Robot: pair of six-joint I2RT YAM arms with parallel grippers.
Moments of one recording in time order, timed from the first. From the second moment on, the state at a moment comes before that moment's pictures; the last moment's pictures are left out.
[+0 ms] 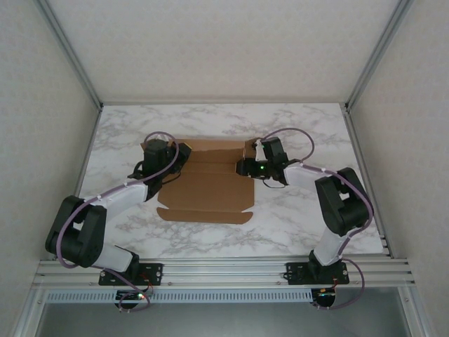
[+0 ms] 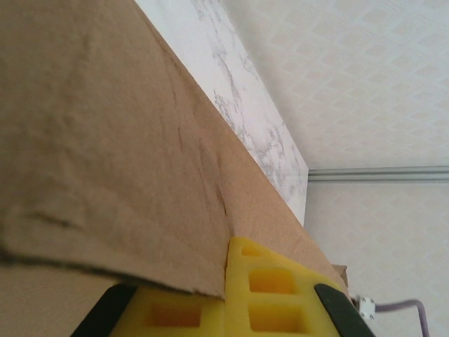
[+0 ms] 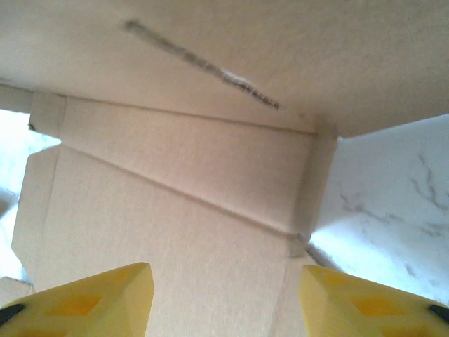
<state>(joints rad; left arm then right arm) -0.32 1.45 0.73 0.32 0.14 -1.20 0.46 1.71 0.92 -0.04 -0.41 0.48</state>
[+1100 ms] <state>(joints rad) -0.32 1.48 0.77 0.27 0.14 -1.18 0.28 1.61 1.16 -0.31 0.02 0.28</state>
